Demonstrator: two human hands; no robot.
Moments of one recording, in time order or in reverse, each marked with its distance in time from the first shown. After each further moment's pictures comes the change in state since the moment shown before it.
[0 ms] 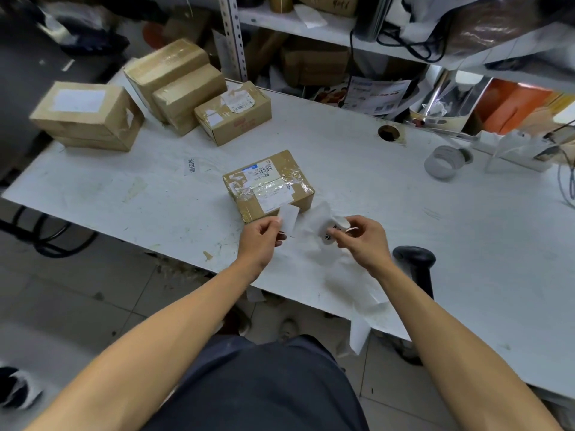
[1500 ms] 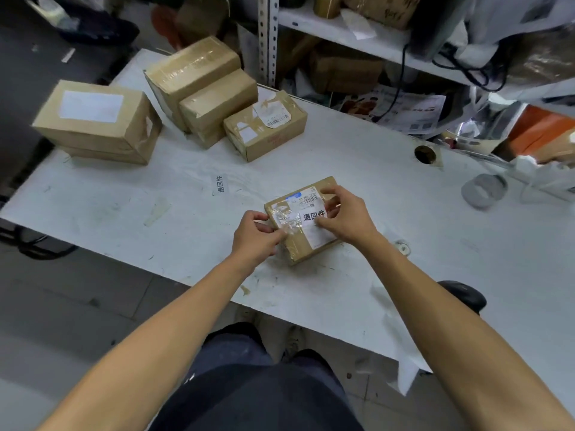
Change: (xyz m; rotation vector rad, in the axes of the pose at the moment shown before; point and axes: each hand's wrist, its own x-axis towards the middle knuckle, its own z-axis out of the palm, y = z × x) left_hand 0.102 0.038 -0.104 0.126 -0.038 -0.194; right_hand 0.105 -0.105 0.125 -0.524 -0.086 -0.068
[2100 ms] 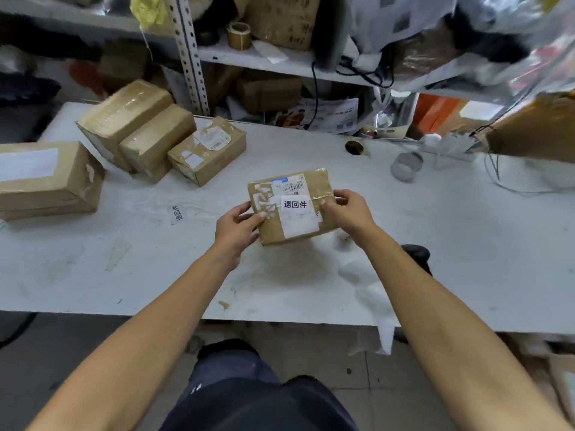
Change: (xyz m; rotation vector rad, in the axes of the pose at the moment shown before) left_hand -0.019 0.049 0.019 -0.199 -0.236 0.022; right_hand -0.066 0.013 -0.054 0.431 0.335 0.369
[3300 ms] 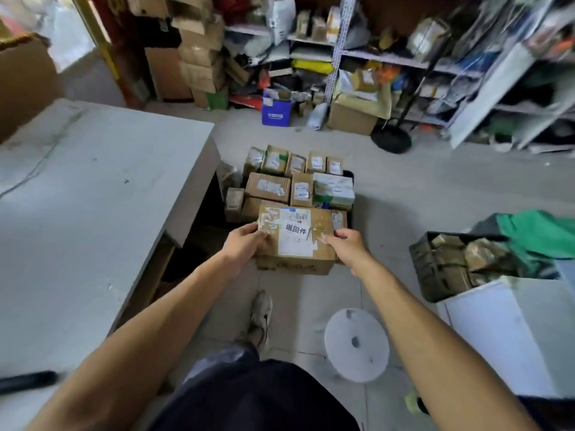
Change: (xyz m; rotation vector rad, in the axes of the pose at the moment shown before) left_hand -0.380 -0.364 0.552 1.009 -1.371 0.000; right_hand -0.459 0.513 -0.416 0.652 1.142 0.730
